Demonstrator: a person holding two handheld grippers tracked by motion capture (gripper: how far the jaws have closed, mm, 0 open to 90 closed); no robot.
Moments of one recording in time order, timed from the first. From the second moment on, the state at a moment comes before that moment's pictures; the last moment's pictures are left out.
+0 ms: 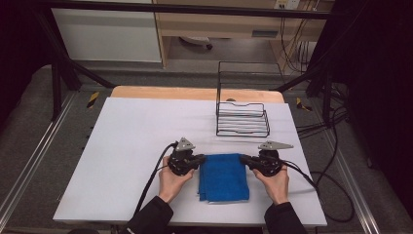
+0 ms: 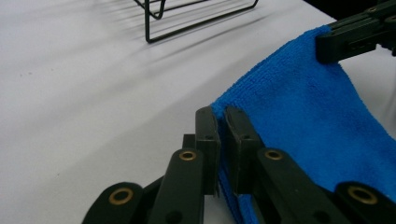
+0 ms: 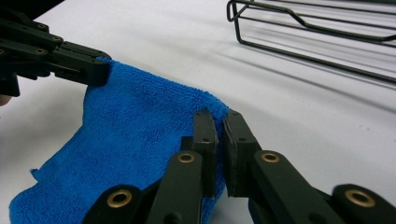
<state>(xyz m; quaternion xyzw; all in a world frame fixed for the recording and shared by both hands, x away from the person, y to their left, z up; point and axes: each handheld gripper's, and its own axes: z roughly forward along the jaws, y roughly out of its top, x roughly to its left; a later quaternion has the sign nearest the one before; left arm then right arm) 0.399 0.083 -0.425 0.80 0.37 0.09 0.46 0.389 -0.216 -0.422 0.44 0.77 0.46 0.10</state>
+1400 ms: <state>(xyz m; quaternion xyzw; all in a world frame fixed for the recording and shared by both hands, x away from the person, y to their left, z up) 0.377 0.080 -0.372 0.77 0.33 0.14 0.52 0.368 -0.227 -0.379 0.40 0.72 0.53 0.18</state>
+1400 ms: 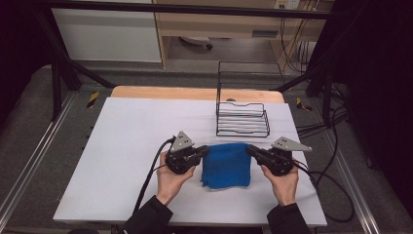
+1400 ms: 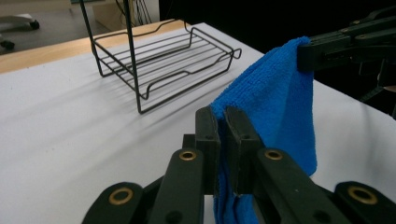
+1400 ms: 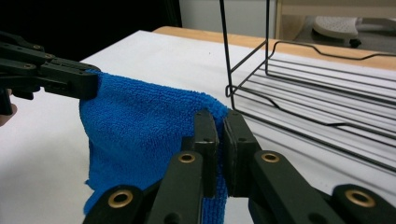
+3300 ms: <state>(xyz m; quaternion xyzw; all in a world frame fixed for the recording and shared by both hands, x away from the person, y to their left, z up) 0.393 0.052 -0.276 0.70 0.28 0.22 0.62 0.350 -0.242 -0.280 0.37 0.62 0.61 0.34</state>
